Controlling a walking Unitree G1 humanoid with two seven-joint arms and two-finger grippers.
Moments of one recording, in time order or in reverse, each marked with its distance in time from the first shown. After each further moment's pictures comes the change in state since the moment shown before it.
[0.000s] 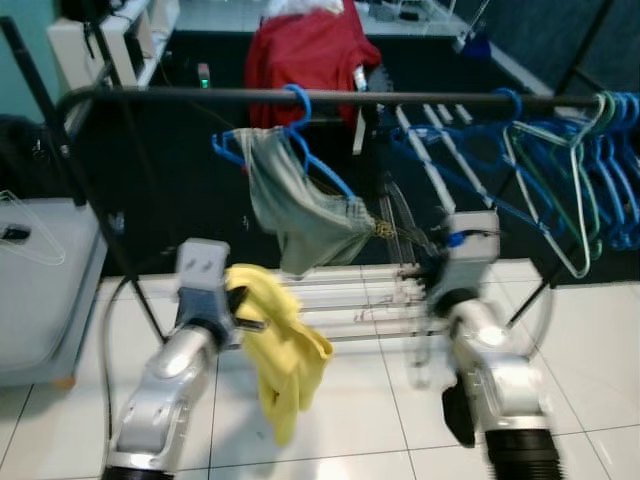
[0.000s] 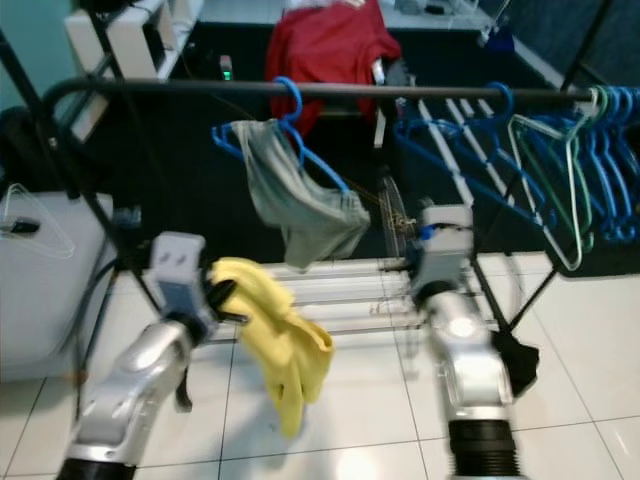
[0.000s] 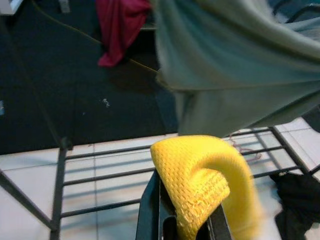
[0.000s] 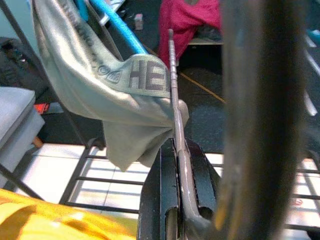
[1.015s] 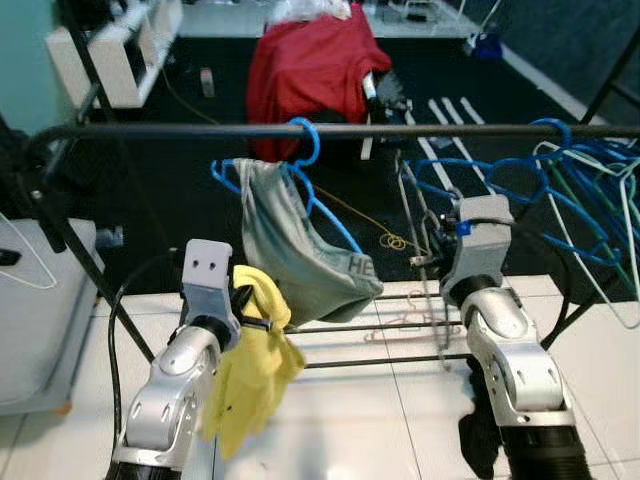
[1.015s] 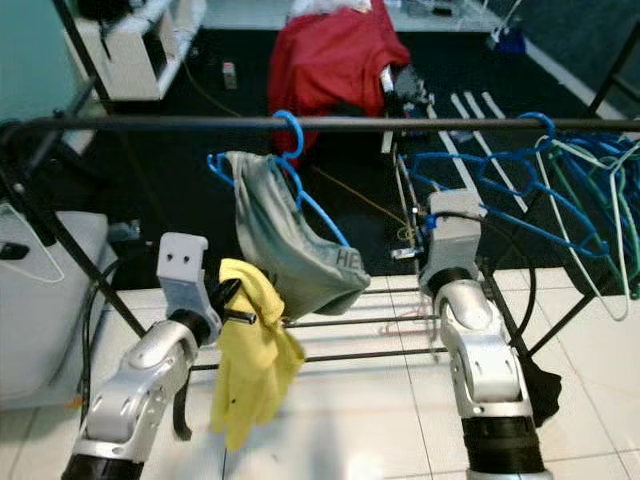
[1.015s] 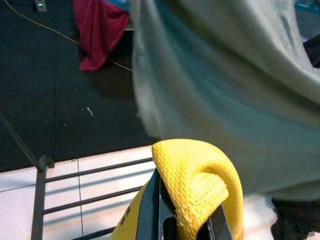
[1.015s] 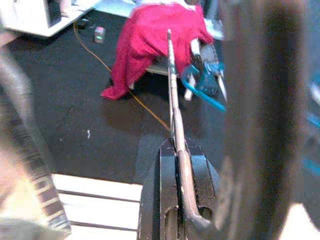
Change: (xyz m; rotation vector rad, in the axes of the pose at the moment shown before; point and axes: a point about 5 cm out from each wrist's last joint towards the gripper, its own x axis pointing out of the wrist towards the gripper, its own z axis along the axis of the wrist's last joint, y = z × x) left arm 0.001 -0.010 -0.002 0.001 0.003 -0.051; right arm -0.010 -0.013 0.035 -0.264 -0.119 -0.086
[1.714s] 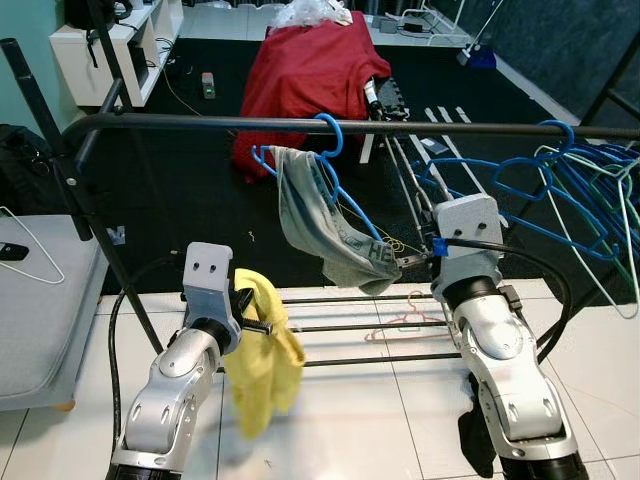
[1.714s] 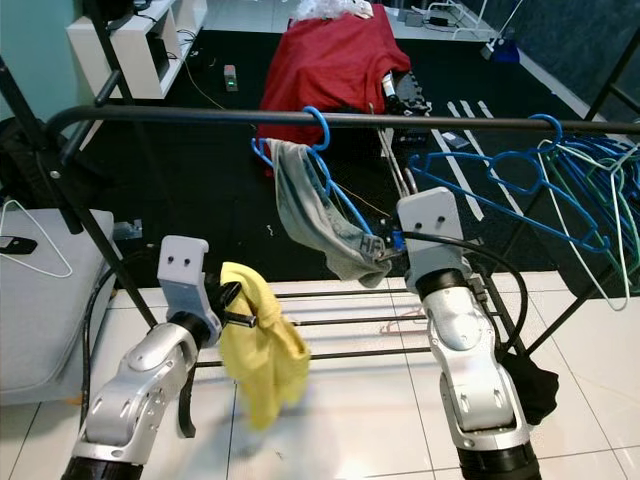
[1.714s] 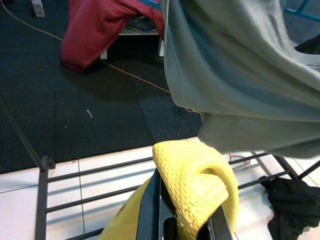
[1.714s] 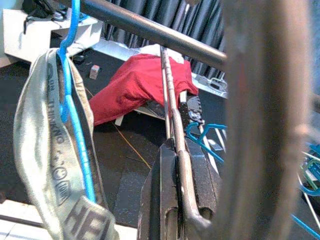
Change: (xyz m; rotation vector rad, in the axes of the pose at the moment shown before) left arm -0.001 0.000 -0.002 -0.001 0.006 -0.011; right arm -0.017 0.010 0.022 -0.110 -0.155 -0.033
